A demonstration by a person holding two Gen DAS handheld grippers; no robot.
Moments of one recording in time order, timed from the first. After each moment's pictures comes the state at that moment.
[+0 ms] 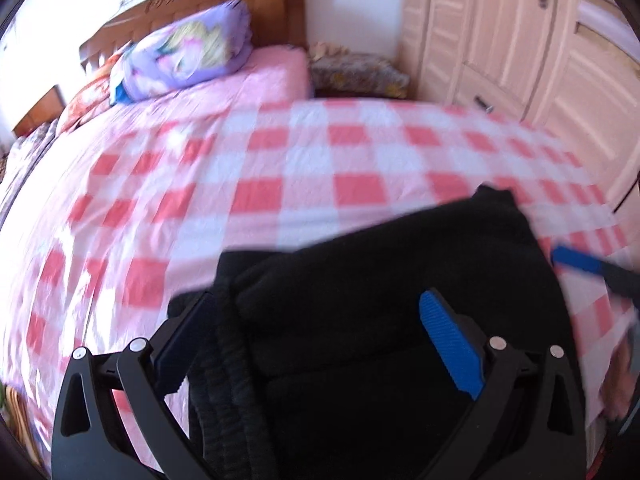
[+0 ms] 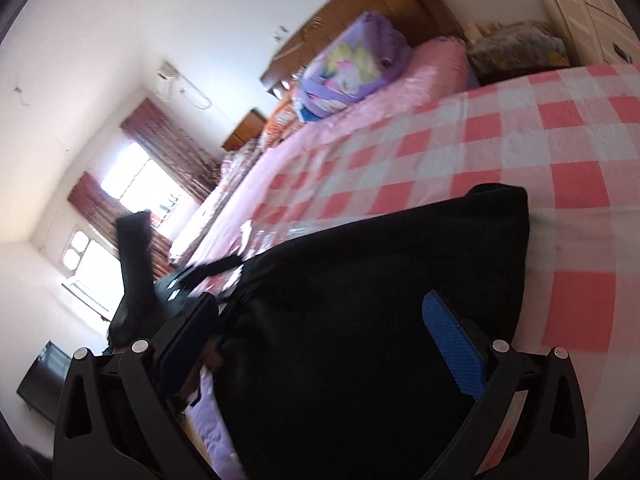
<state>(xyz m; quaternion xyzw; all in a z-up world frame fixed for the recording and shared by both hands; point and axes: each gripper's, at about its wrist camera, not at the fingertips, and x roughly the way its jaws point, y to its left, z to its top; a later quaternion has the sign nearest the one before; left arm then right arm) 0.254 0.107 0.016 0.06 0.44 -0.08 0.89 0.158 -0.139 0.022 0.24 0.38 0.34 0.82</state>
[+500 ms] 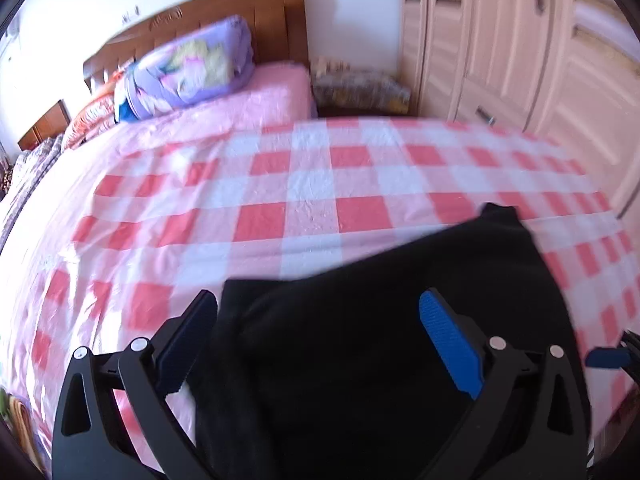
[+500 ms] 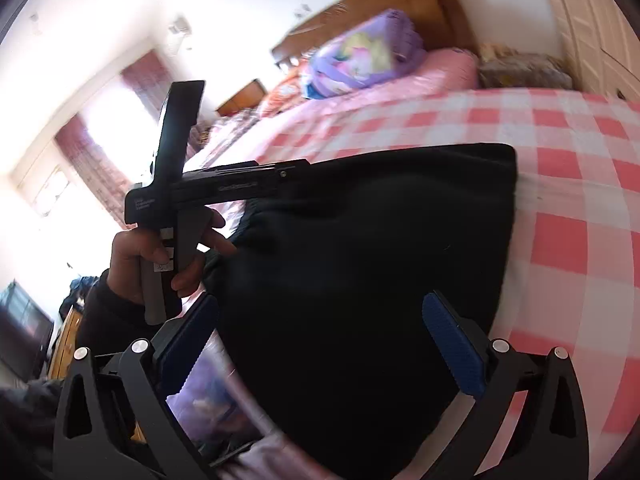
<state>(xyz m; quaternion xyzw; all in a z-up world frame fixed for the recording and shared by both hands) 0.242 0.111 0.023 0.06 0.40 -0.08 0.91 0.078 -0.124 0.022 0.13 0.39 0.33 0.85</state>
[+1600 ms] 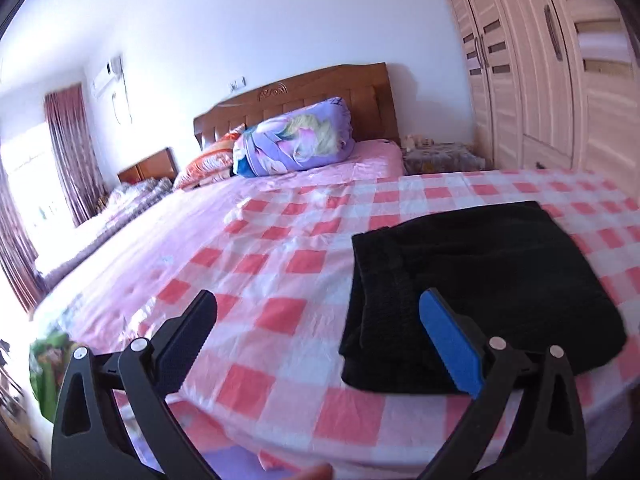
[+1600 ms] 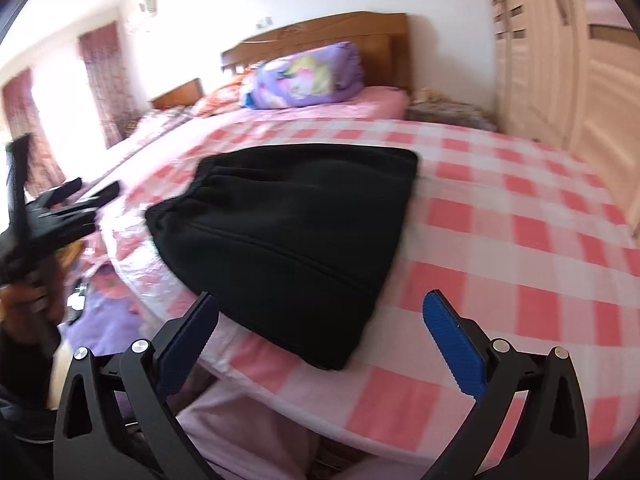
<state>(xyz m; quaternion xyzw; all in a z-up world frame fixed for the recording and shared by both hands) 0.043 0.162 0.050 0.08 0.25 0.09 0.96 -0.016 -0.125 0.031 0.01 0.35 0.16 0.92</state>
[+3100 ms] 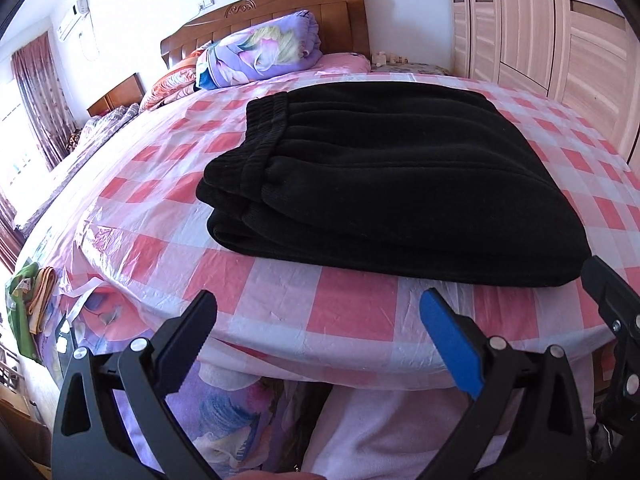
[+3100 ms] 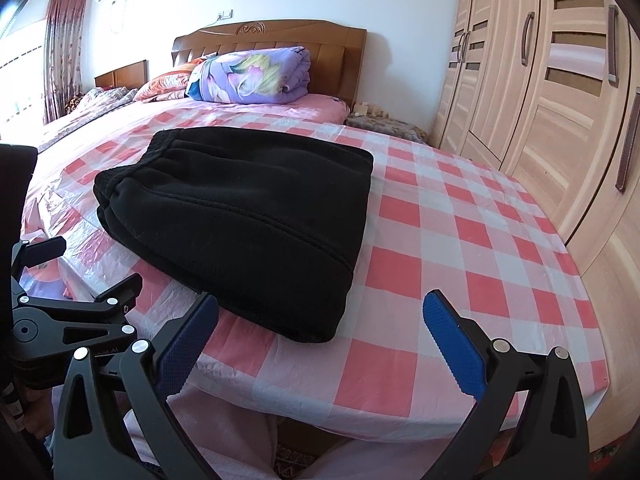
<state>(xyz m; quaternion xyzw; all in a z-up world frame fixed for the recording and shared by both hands) 0.030 0.082 -0.030 0.06 0.40 0.06 0.91 -0.036 -0.088 0.008 -0.07 0.33 0.03 0.94</state>
